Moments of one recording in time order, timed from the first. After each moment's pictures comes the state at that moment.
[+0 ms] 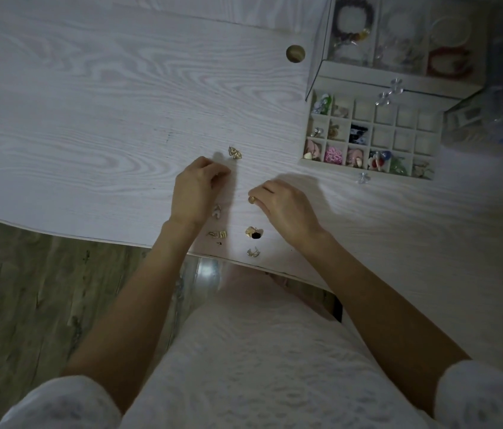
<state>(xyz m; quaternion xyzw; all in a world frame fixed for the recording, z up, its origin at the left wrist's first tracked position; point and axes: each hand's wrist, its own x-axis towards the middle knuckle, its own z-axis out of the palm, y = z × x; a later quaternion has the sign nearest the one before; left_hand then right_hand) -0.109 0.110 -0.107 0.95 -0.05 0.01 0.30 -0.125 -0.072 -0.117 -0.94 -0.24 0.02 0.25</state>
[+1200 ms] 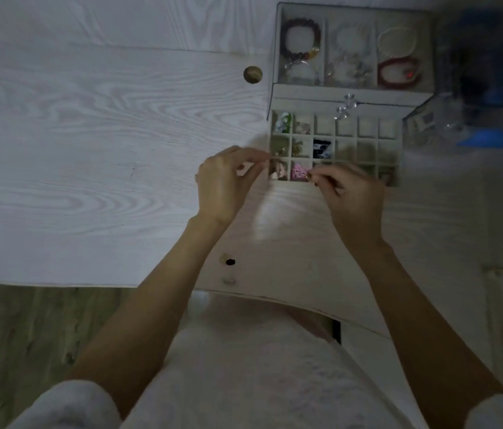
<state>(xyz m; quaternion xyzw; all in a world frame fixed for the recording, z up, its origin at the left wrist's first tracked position) -0.063 0.015 -0.067 0.89 -0.10 0.06 0.43 -0.108 -0.178 -0.053 -0.92 -0.01 -0.14 0.37</state>
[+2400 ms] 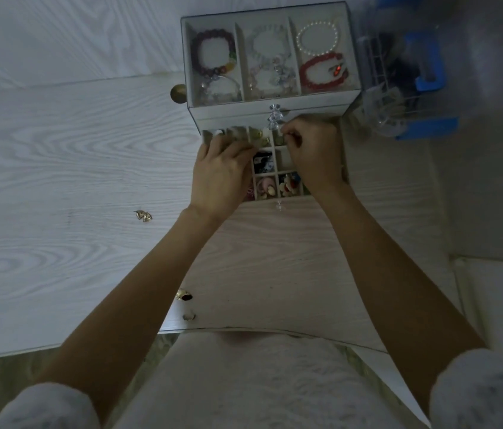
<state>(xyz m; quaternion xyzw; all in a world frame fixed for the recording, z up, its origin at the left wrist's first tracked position) -0.011 -0.066 -0.092 0.94 -0.31 0.08 0.12 -0.016 -0.242 -0.090 -0.93 0.05 -0.14 0.33</state>
